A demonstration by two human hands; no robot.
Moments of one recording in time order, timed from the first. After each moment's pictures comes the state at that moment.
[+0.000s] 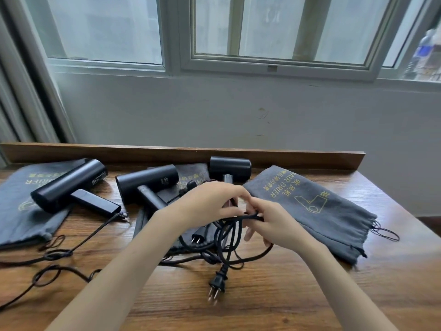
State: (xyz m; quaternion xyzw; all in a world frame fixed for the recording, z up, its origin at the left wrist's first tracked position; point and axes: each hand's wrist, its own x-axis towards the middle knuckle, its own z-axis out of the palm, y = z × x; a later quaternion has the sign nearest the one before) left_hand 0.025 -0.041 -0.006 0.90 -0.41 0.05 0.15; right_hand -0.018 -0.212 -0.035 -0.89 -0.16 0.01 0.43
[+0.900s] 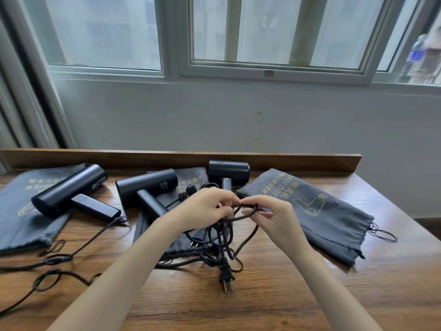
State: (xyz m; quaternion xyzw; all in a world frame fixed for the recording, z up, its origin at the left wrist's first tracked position) left_hand 0.029 -0.034 -0.016 0.88 -0.36 -0.04 0.31; right_hand -0.013 -0.216 -0.054 -0.83 -0.16 -0.20 0.49
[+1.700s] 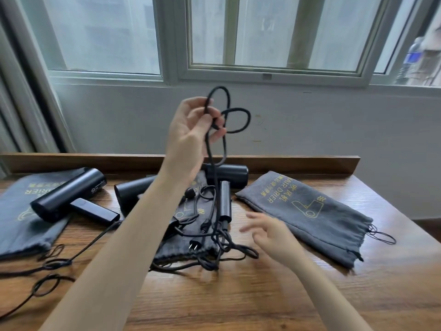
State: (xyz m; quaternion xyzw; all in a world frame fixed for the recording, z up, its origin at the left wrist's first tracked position) left_hand 0.033 -0.046 0.073 0.49 -0.25 0.12 0.83; right_hand -0.019 -0.220 -0.066 -0.92 -0.08 -0.04 0.39
